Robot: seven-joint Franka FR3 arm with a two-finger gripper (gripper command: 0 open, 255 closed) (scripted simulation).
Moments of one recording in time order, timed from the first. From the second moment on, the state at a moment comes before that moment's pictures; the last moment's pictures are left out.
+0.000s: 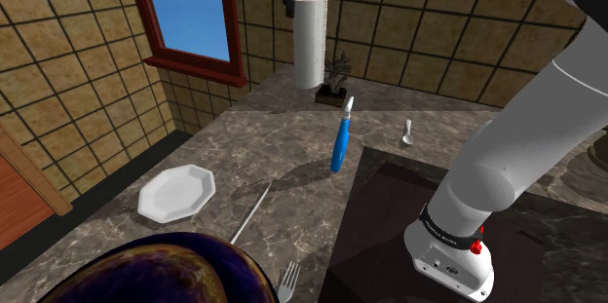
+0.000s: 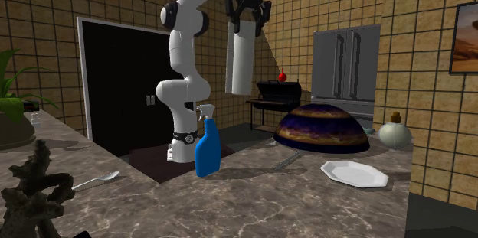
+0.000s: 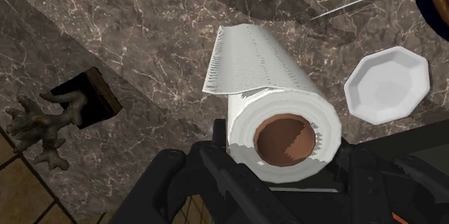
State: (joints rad) arm -0.02 -0.22 0.16 -1.65 -0.03 1.48 0.17
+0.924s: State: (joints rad) arm 0.09 -0.35 0.36 -1.75 0.04 1.45 0.48
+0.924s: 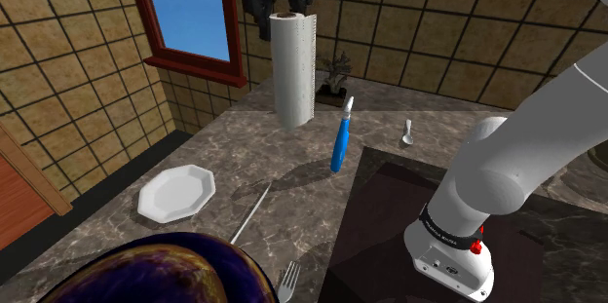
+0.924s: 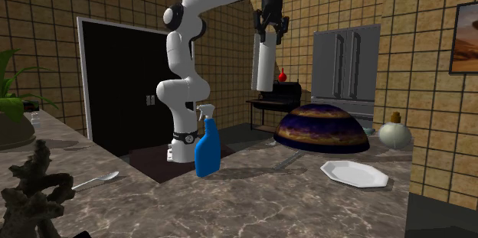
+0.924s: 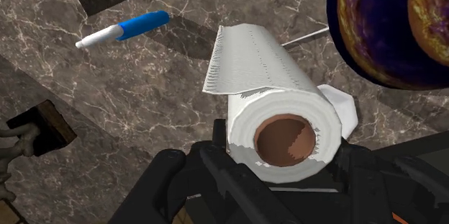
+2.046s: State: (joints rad) arm 0.16 -0.35 0.52 -1.83 0.09 1.53 0.70
